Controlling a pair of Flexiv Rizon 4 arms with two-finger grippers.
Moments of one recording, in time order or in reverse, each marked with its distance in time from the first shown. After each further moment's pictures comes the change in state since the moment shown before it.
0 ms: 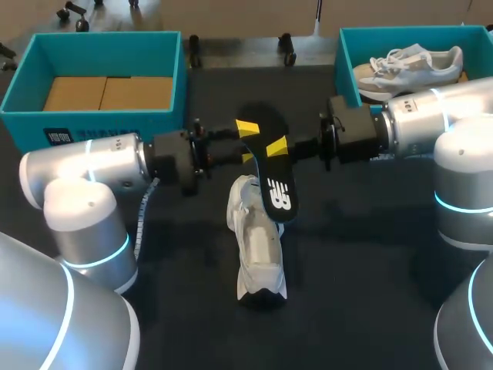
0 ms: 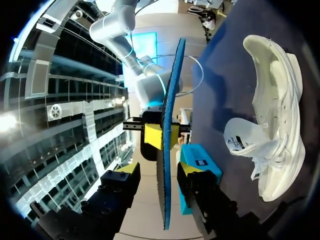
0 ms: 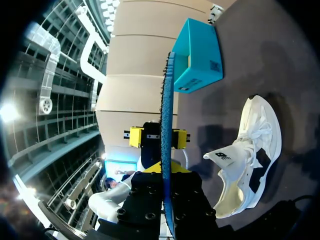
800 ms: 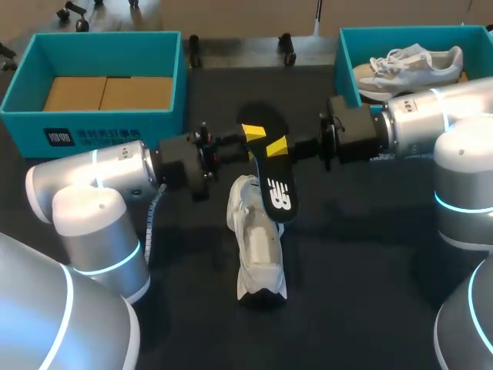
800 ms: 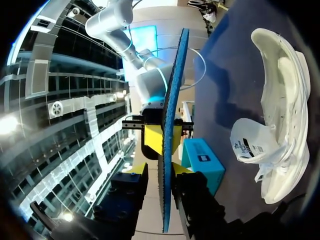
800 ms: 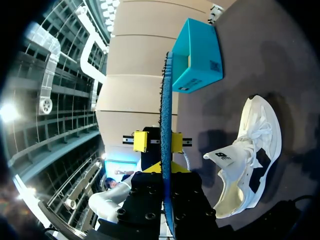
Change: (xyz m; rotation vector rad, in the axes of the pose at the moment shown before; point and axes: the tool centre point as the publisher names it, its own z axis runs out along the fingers) left arm -0.001 -0.003 0.008 -0.062 -0.018 0.008; right arm 0.000 0.000 0.000 0.000 0.000 0.000
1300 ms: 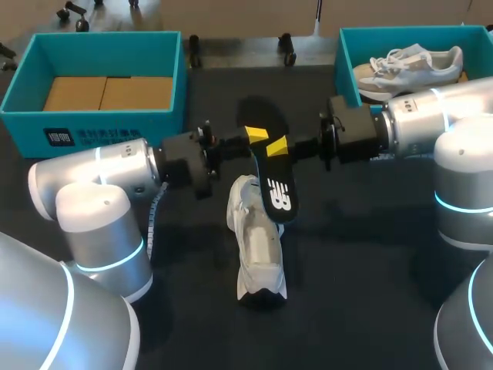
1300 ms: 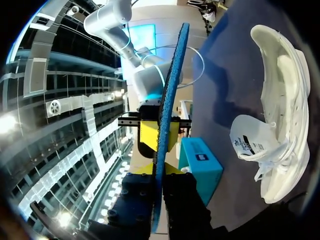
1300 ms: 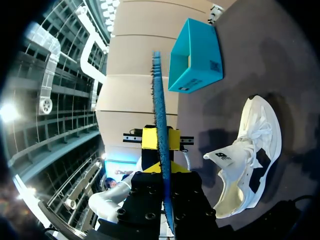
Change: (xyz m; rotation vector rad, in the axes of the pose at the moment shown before) left arm 0.005 0.005 0.005 -0.008 0.023 -0.006; right arm 0.000 0.000 0.000 -0.001 0.000 0.000
